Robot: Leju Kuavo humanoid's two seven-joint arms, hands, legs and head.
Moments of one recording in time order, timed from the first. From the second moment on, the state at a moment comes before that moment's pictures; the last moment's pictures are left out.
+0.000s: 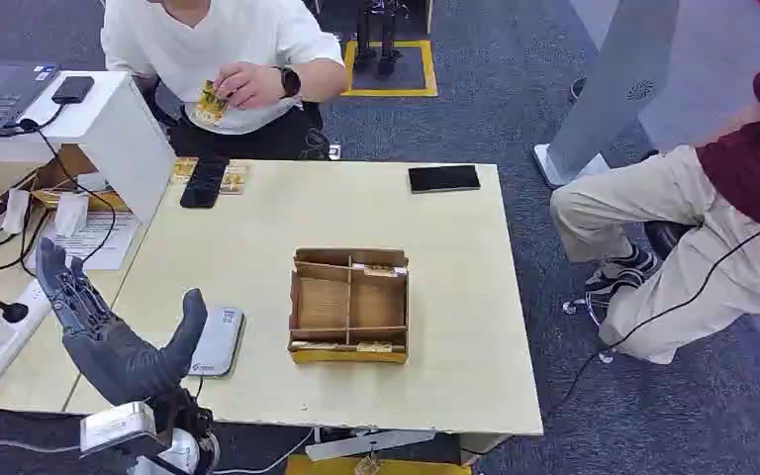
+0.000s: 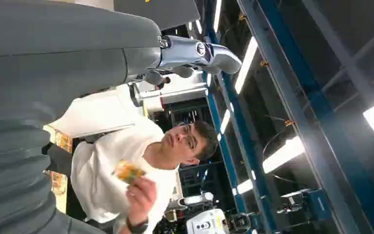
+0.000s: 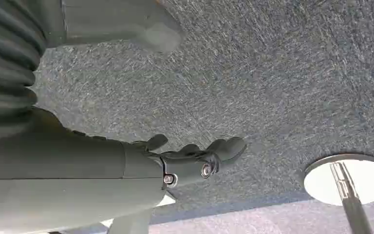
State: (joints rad) left arm 0.03 -0.18 -0.30 -1.81 -0.31 0.70 -0.70; right arm -0.14 0.28 -1.54 -0.42 1.05 -0.69 -0.48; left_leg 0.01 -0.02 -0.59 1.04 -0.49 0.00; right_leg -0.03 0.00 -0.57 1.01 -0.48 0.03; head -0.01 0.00
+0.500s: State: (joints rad) left arm 0.03 -0.19 -0.30 -1.81 -0.28 0.70 -0.70; right arm -0.14 0.28 -1.54 -0.43 1.06 -0.69 -0.48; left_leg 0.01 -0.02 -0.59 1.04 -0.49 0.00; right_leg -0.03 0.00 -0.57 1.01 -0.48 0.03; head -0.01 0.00
